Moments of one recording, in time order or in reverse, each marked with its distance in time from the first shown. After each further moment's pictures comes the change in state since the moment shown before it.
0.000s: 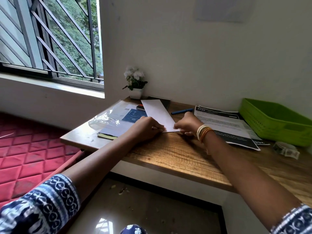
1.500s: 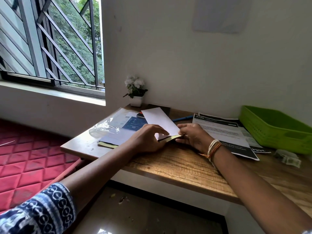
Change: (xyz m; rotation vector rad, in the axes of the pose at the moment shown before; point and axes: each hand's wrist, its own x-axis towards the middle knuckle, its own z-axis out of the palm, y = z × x) left_hand -0.007 0.010 0.003 -0.044 0.114 0.155; right_hand -0.011 0.018 -0.004 0.885 -0.151 0.054
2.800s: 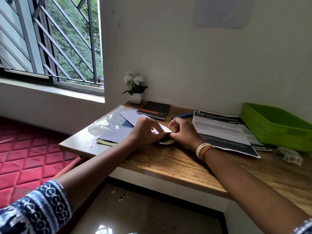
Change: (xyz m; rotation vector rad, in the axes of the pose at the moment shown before) left_hand 0.001 -0.006 -0.003 -0.167 0.230 0.017; right_hand 0.010 0.017 0.013 -0.989 0.118 -0.598
